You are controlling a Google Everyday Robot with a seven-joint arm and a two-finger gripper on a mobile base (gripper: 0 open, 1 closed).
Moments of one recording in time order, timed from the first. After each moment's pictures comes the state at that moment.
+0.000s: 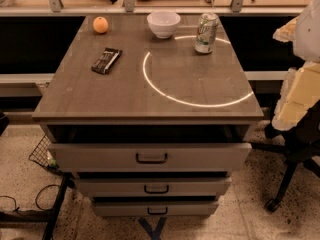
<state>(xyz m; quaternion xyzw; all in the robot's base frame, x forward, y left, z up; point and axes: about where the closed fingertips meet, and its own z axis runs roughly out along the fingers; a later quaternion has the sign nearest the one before) 0.438 -0.214 0.985 -0.60 0.78 -0.04 0.17</state>
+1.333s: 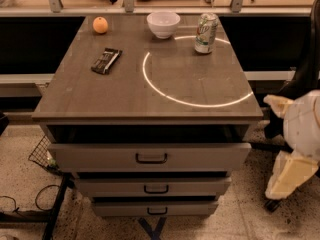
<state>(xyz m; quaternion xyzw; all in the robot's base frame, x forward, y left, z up) 0.387 -0.221 0.872 -0.63 0.75 -0.05 0.20</state>
